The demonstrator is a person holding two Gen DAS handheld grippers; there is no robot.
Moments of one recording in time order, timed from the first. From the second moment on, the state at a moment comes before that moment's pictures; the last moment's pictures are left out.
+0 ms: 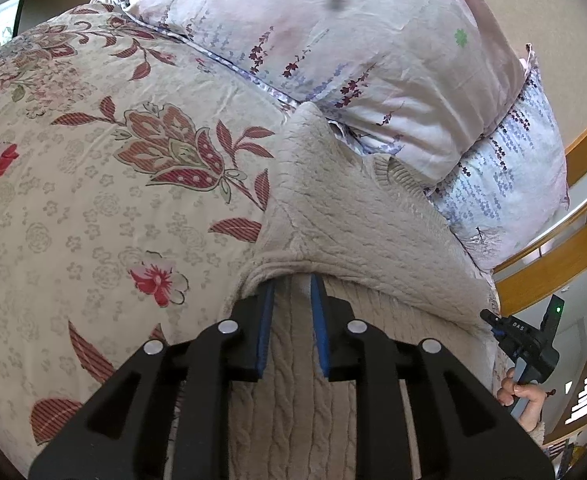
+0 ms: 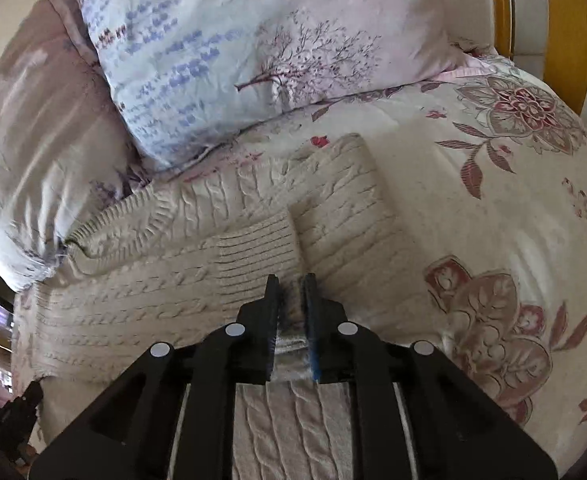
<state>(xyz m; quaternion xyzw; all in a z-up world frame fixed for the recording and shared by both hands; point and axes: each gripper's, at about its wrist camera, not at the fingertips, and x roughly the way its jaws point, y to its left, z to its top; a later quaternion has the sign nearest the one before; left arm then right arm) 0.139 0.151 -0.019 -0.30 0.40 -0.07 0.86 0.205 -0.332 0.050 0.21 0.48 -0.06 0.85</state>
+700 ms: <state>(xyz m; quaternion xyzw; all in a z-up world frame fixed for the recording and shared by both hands) 0.045 0.181 -0.021 -0.34 0.39 -0.16 0.84 0.030 -0.397 0.073 0.30 0.47 0.04 0.83</state>
